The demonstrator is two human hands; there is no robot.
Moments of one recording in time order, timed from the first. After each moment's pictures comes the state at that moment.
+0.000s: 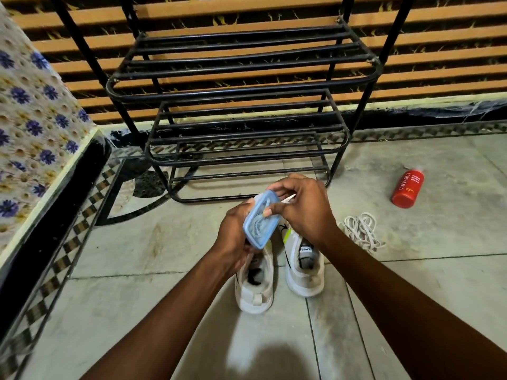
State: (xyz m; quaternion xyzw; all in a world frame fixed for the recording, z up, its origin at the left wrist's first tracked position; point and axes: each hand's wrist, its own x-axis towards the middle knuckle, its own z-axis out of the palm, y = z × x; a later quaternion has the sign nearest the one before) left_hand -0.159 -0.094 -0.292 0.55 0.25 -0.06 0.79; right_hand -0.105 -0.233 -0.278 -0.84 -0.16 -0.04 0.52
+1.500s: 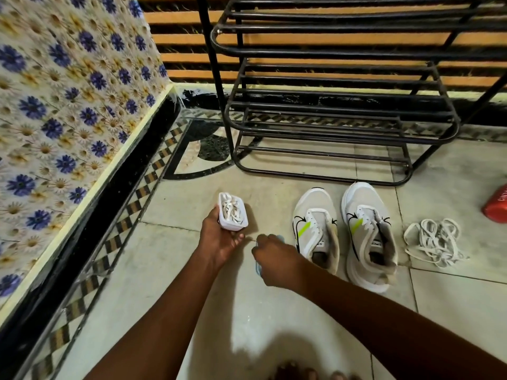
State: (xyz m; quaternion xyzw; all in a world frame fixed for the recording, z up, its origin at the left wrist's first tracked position) left_hand -0.217 0.083 -0.393 0.37 0.42 0.02 0.83; right_hand -0.197 -0.083 -0.404 -0.87 -0.47 0.15 0.03
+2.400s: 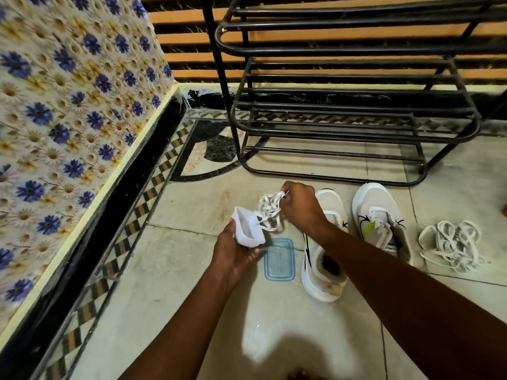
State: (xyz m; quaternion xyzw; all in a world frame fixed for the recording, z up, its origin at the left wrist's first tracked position) left_hand -0.236 0.057 -0.378 0.34 0.45 0.01 0.83; right_hand -0.092 -0.066 -0.388 -0.90 -0.18 0.10 0.38
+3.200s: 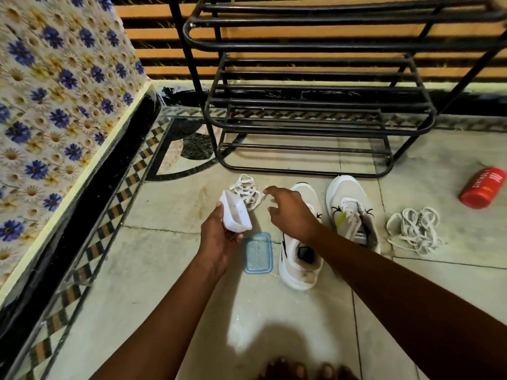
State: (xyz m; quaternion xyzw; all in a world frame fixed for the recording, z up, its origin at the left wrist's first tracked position) left_hand -0.217 0.037 -0.370 0.40 0.42 0.05 0.81; right_hand -0.113 -0.108 -0.389 -0.91 -0.24 0.13 0.33
